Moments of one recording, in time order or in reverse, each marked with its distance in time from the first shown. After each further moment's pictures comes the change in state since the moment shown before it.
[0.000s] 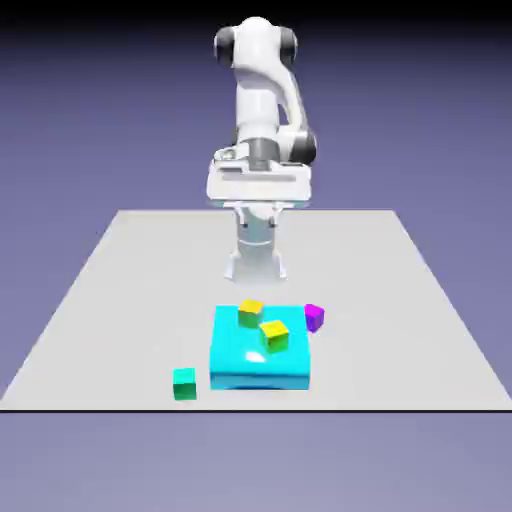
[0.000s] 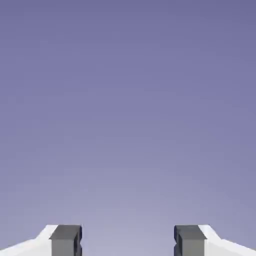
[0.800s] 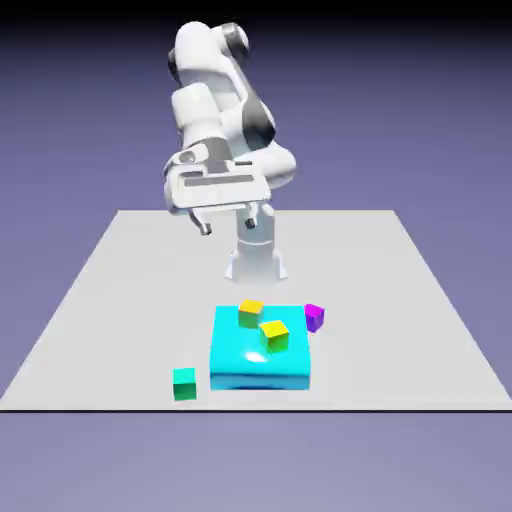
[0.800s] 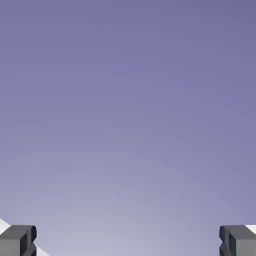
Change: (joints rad) arm 0.713 -0.016 -0.870 0.255 -0.021 -0.260 -0.758
